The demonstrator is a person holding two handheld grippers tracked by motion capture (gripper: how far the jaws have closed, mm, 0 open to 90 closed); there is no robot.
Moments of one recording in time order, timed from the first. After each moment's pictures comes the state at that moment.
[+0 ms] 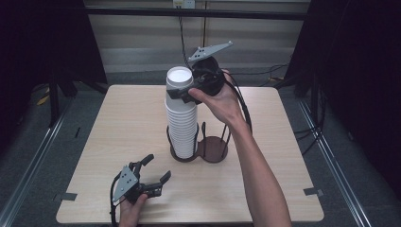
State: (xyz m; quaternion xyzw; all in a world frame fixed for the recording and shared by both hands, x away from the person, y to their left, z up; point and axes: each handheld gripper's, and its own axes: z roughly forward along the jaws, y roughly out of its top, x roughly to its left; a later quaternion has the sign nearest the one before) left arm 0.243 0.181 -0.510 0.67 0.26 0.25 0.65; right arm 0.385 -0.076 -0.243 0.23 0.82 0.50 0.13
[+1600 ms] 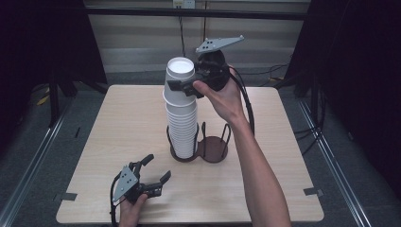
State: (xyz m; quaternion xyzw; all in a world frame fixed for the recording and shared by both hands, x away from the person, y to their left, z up) left arm 0.243 0.181 -0.510 0.66 0.26 0.25 0.65; right arm 0.380 -0.085 -0.225 0.23 0.79 0.56 0.14
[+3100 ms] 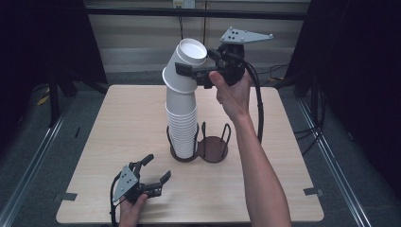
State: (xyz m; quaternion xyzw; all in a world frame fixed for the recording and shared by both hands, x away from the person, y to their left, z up) left arm 0.243 0.181 -0.510 0.67 0.26 0.25 0.65; right arm 0.364 -0.112 -0.204 0.21 0.70 0.66 0.15
